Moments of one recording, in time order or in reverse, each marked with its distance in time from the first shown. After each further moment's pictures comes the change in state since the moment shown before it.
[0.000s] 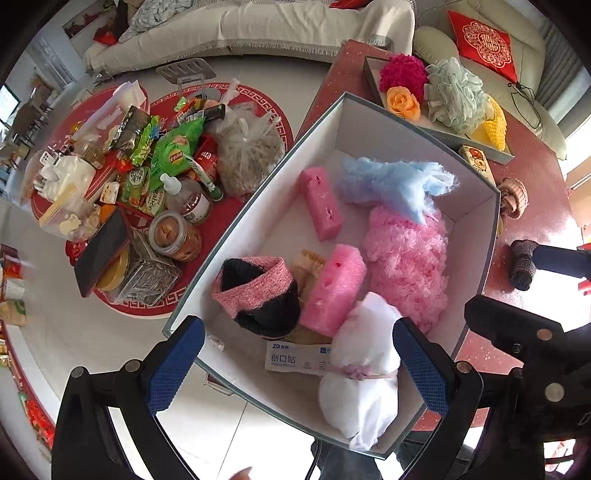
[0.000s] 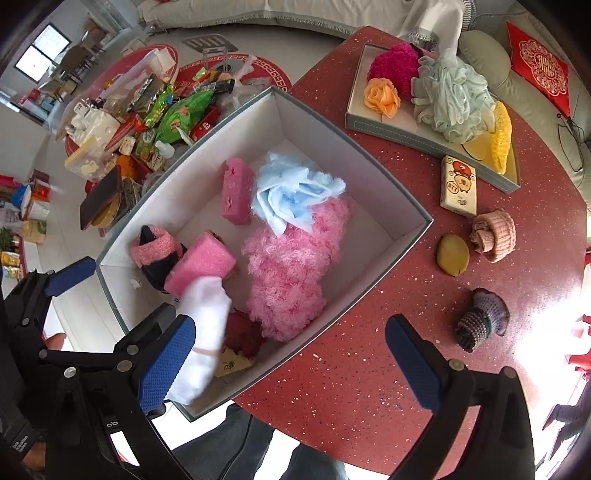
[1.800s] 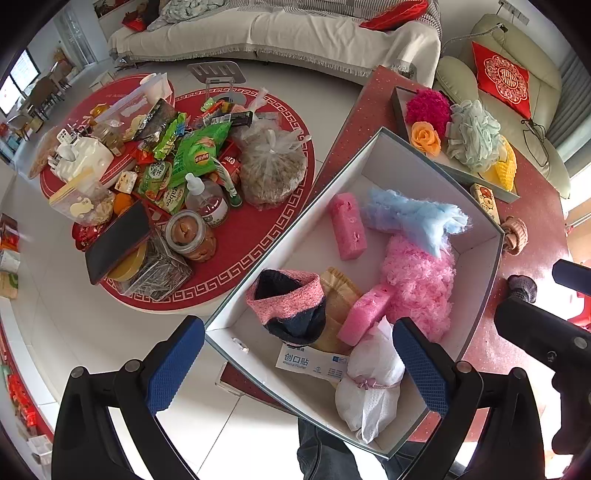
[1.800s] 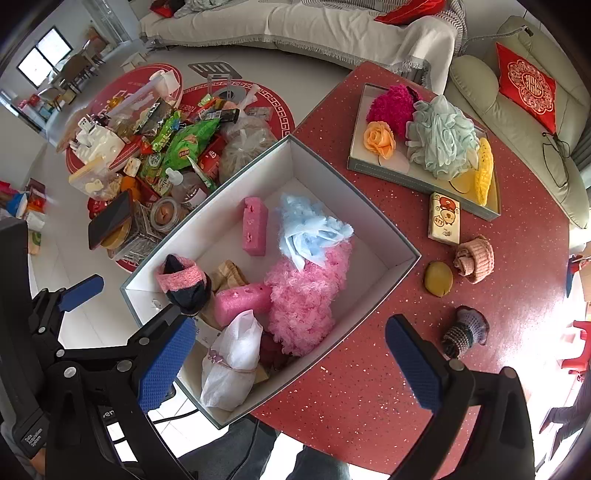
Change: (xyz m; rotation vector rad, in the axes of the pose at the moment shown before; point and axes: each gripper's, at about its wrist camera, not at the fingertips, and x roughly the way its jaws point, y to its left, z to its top) left arm -0.026 0.029 0.000 -0.105 -0.065 -0.011; right arm -0.036 0.025 0.013 -0.014 -0.079 -0.038
